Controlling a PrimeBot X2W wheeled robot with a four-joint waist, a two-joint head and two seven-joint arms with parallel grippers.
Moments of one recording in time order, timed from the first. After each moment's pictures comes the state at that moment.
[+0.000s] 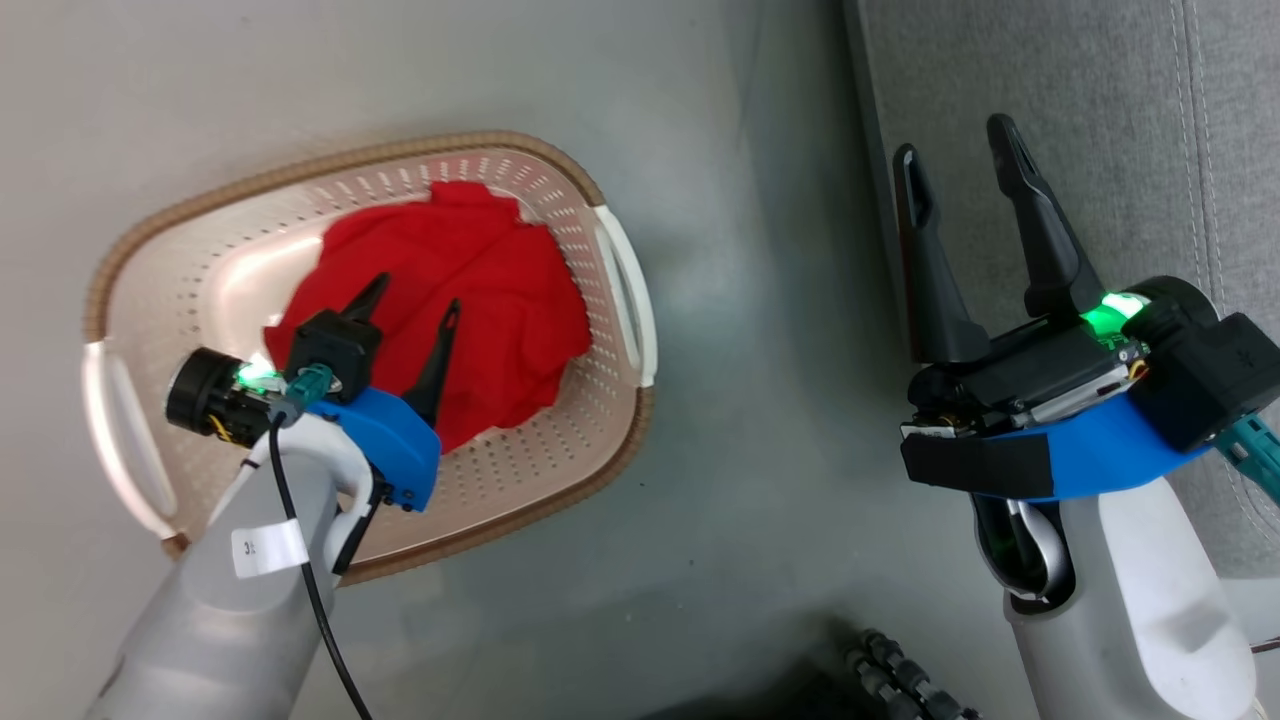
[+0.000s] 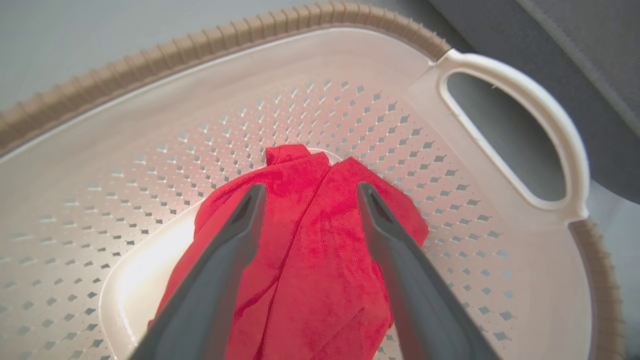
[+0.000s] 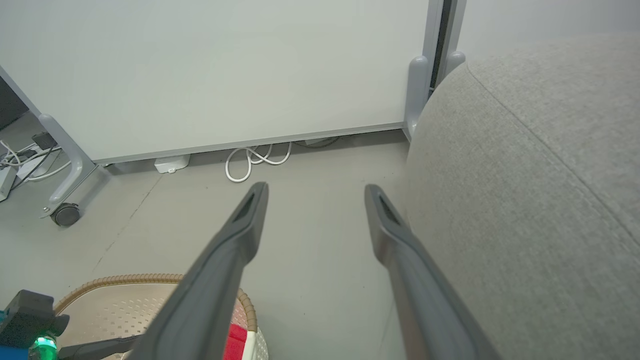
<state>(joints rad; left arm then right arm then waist) -0.69 0.24 -0.56 0.85 -0.32 -0.13 -0.26 -0.44 -0.05 0.16 -0.01 0.23 0.13 -0.26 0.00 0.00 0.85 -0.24</state>
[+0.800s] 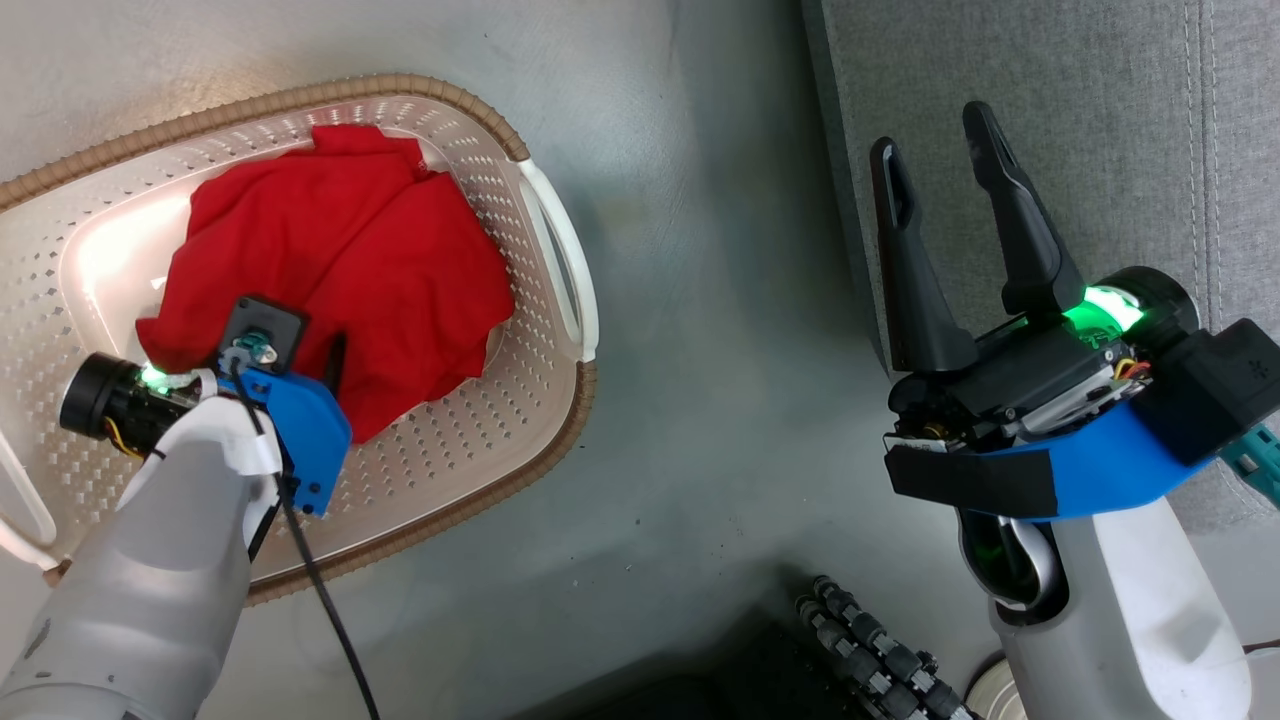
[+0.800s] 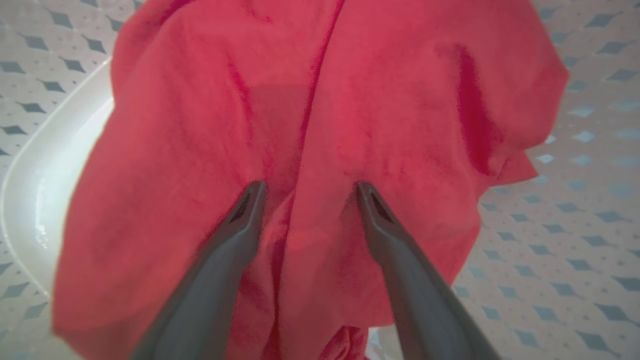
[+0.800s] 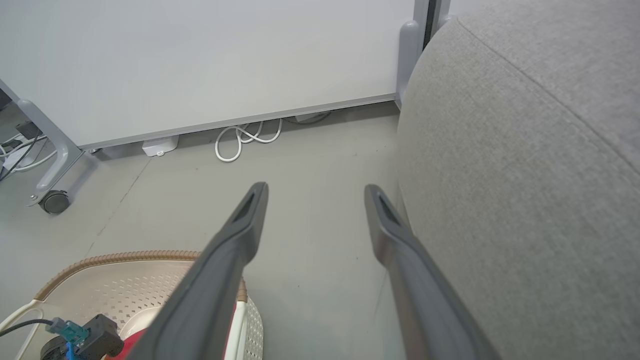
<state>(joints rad) -0.85 0.31 -0.71 1.16 -0.37 -0.12 -0.15 -0.44 -0.05 0.22 -0.07 0.30 0.13 -0.26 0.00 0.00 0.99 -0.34</state>
